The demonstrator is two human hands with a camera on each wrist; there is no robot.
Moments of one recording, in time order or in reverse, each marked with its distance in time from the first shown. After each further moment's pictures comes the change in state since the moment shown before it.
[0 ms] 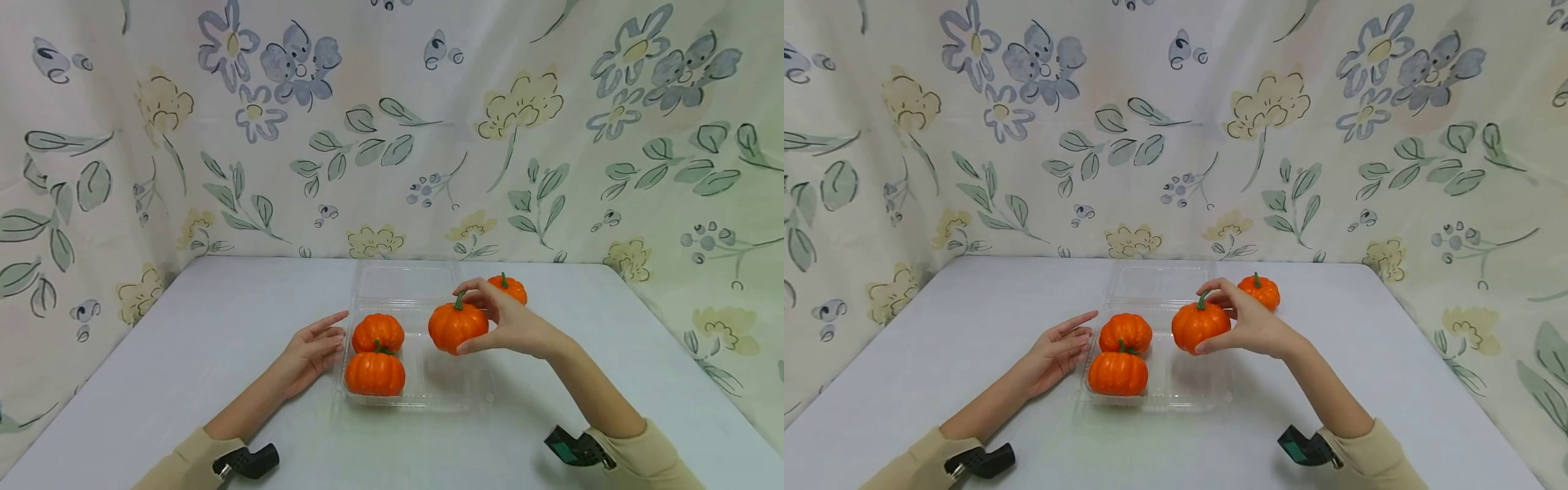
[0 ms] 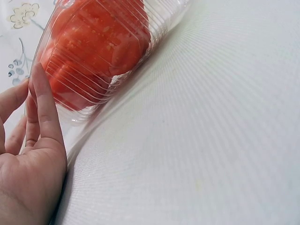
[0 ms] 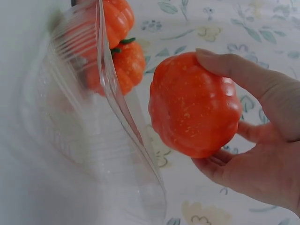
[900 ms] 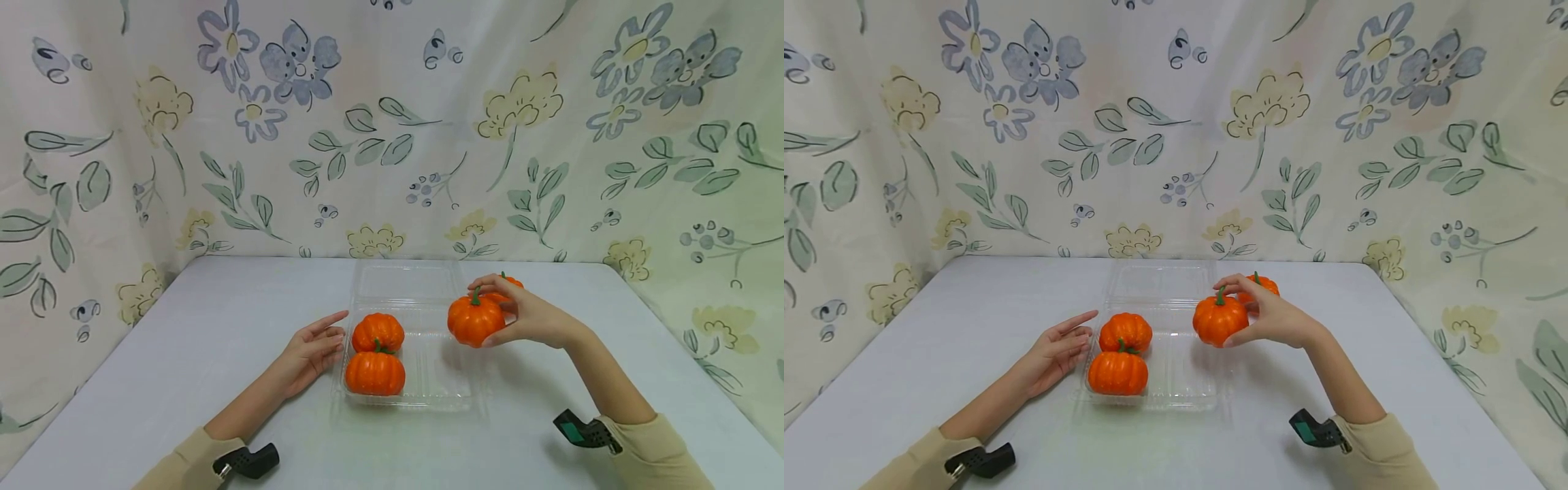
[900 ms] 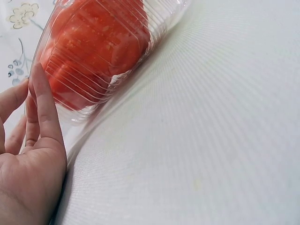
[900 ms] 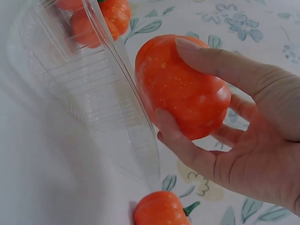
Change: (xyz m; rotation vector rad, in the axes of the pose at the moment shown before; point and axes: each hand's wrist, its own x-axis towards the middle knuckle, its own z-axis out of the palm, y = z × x) left_hand -0.001 0.001 0.002 -0.015 -0.005 0.005; right_hand -0.001 0.029 -0.032 0.035 -0.070 -0.042
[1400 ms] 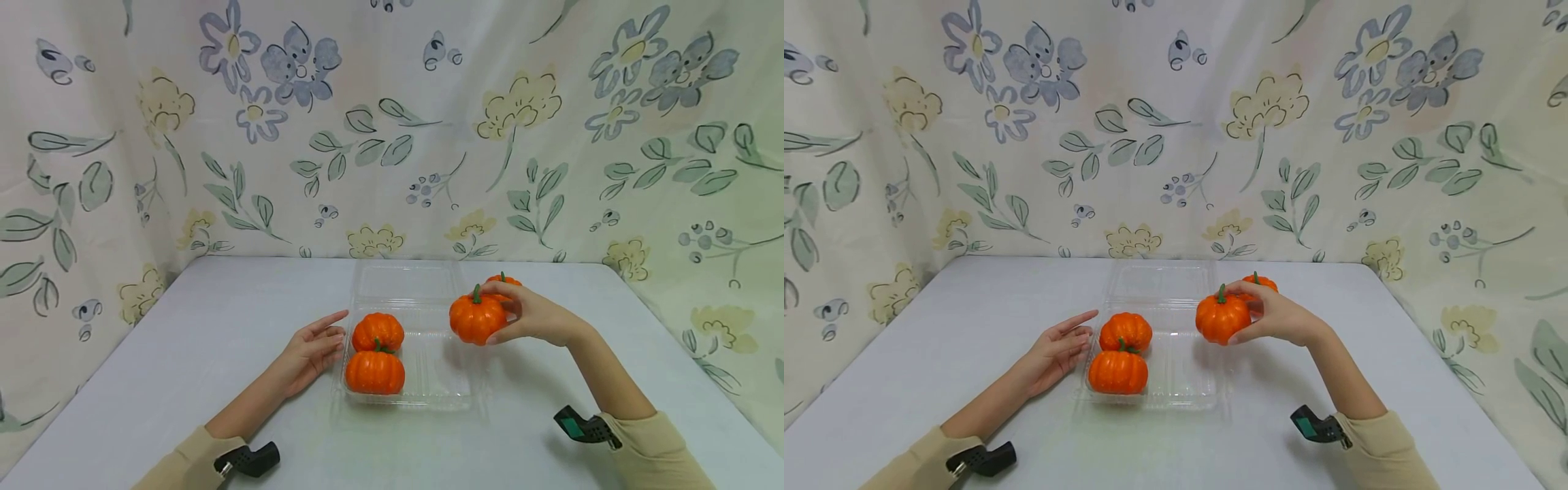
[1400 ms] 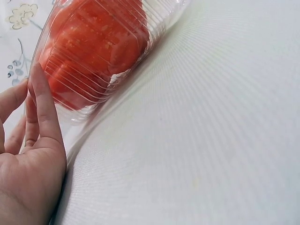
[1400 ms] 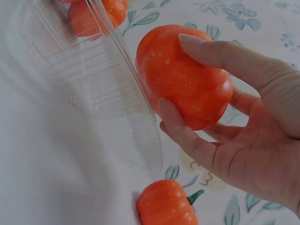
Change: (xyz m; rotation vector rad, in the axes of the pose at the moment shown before) left_hand 0.000 -0.001 0.000 0.006 0.000 0.001; right_hand -0.003 0.004 -0.007 0.043 -0.025 0.086
